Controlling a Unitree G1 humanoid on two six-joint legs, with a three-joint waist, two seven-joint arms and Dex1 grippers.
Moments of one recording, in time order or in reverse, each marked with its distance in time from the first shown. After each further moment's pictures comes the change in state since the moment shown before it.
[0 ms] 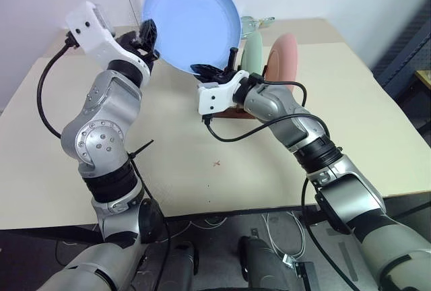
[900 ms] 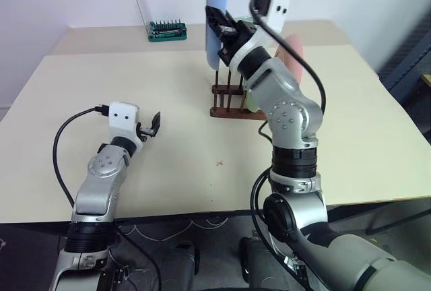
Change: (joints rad) left arm 0.553 0.266 -0.349 0.196 0.434 -0.480 -0.510; right arm -0.001 0.486 -0.683 -0.349 1.134 0.947 -0.240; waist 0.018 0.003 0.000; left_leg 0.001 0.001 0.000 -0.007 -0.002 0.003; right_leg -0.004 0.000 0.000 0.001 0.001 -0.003
